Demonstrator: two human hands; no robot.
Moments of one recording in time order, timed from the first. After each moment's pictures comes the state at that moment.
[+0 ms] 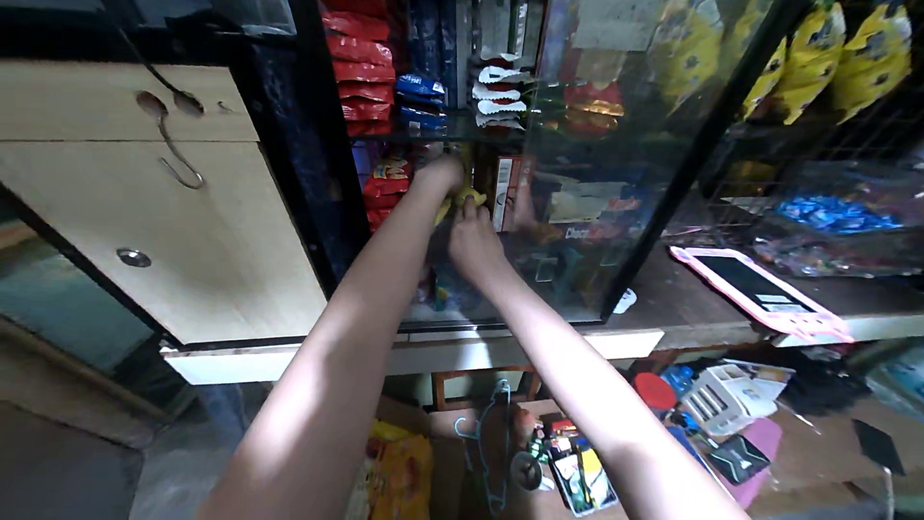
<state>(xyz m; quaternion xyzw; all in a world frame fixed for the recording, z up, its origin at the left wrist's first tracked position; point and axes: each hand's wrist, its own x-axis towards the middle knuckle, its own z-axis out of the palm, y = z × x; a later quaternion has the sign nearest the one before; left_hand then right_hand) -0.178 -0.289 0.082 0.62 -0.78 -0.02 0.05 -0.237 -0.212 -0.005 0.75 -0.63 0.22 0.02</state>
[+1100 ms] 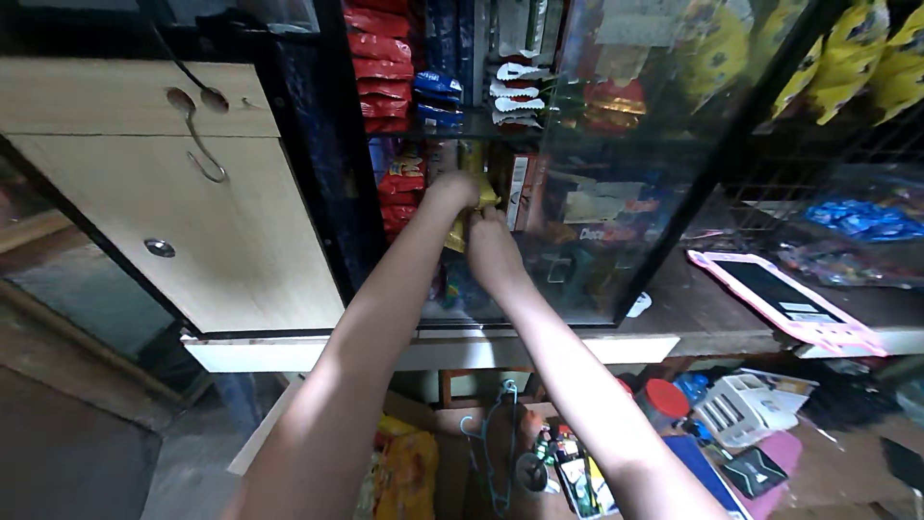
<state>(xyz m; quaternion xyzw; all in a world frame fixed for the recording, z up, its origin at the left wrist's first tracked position) -0.177 -0.247 0.079 0.66 -0.75 -0.08 0.06 -0.243 -0.182 -0.005 0.75 -0.59 0.30 0.00</state>
